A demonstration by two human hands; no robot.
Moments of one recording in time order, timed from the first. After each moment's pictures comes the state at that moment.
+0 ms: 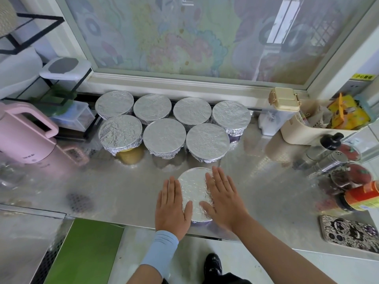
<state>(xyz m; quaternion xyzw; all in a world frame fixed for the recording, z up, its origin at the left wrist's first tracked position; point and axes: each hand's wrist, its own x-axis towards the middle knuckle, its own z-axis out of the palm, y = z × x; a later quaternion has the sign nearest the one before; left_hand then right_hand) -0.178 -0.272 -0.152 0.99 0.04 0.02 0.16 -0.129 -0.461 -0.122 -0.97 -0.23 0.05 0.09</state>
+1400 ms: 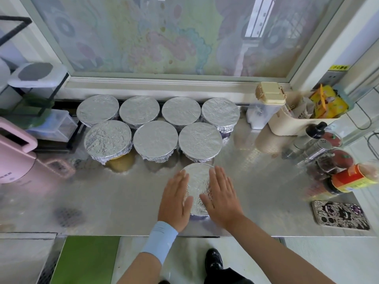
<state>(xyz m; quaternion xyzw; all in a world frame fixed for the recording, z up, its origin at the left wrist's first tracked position) -0.143 -0.257 -0.145 0.93 -0.14 0.09 0.34 -0.137 -0.440 -0.123 -0.98 -0.10 0.02 0.18</state>
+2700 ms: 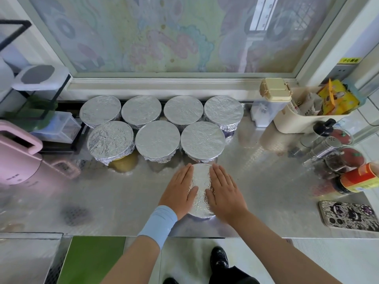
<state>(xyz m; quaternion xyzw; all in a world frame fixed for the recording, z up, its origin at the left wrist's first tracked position) -0.104 -0.257 -0.127 0.96 -0.16 -0.06 0.23 -0.117 -0.445 -0.129 -0.98 -0.12 0.03 0.15</state>
